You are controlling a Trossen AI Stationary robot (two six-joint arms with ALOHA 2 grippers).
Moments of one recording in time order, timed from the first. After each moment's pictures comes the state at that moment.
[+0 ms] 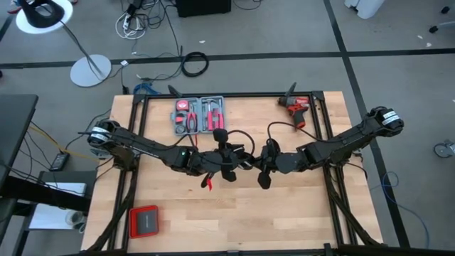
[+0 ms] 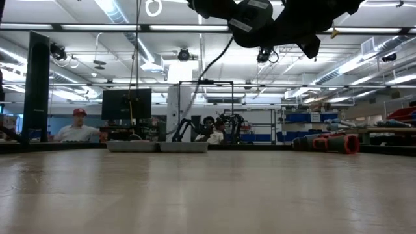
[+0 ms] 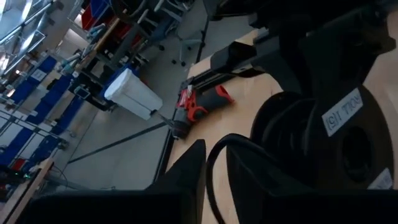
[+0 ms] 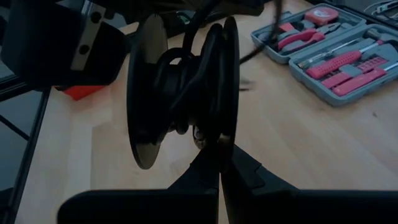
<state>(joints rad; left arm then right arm) -0.25 1.68 1.27 0.02 -0.75 0.44 0.35 1.29 0.81 -0.06 0.50 0.53</state>
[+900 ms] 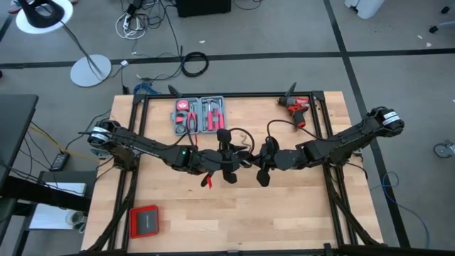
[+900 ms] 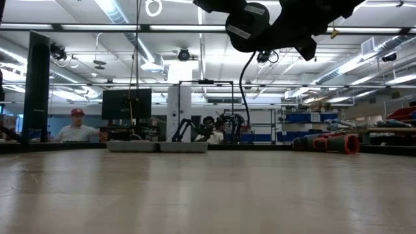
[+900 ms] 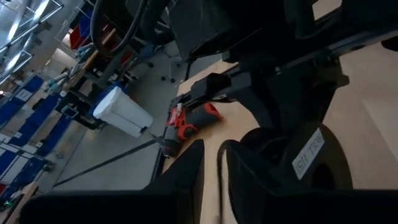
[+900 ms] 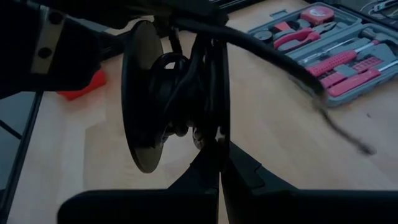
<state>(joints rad) -0.25 1.68 1.27 0.07 -0.65 0.49 0.31 1.29 0.81 -0.06 0.47 0.51</state>
